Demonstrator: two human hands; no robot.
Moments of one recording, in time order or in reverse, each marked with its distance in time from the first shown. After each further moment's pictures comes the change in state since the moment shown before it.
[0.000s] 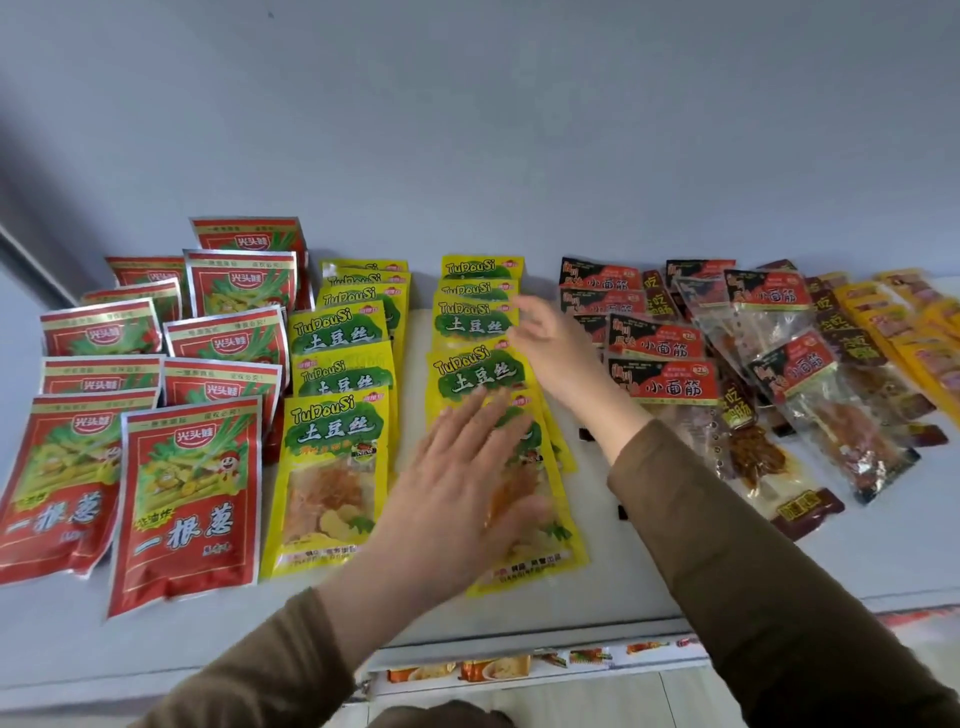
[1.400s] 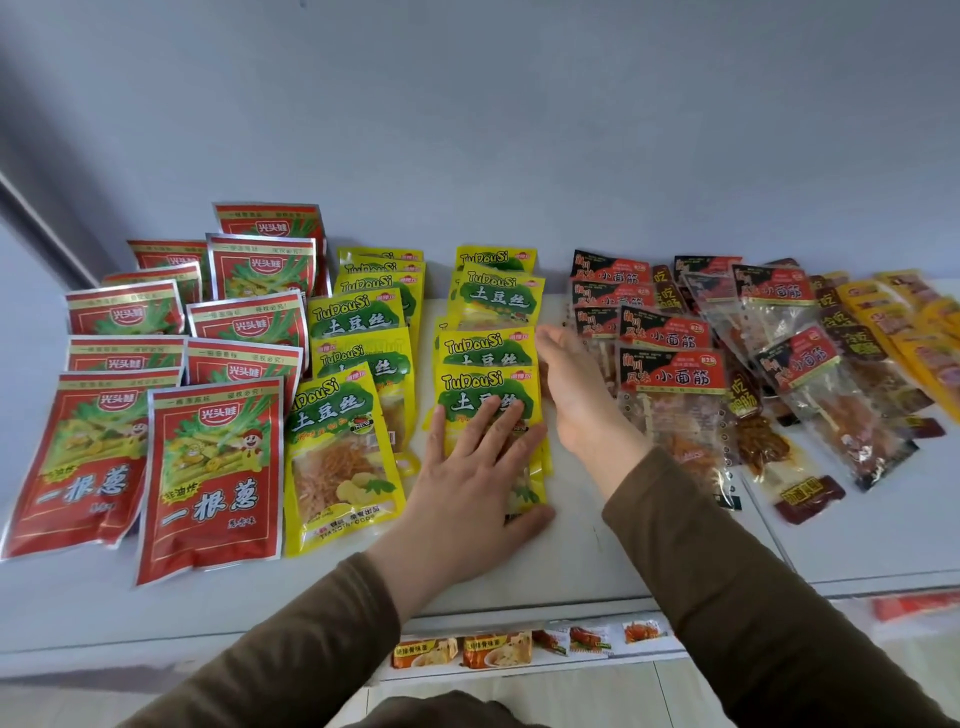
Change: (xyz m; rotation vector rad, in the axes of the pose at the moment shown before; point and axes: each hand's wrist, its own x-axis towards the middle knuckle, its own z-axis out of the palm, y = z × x) left_hand -0.005 -0.003 0.024 0.176 -0.167 -0.085; right_hand -0.030 0.010 0.032 0.588 0.145 0.343
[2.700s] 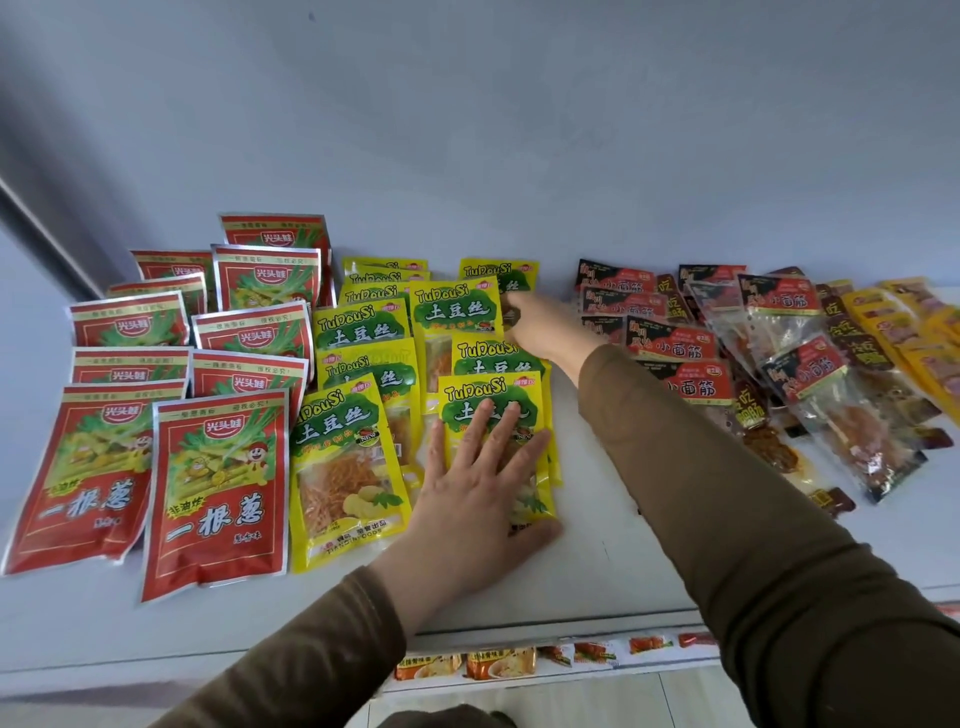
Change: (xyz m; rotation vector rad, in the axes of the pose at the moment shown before) left_hand 0.001 -0.004 0.004 0.011 -0.037 -0.028; right_hand 0.074 -0.050 0.025 -1.099 -0.191 -0.239
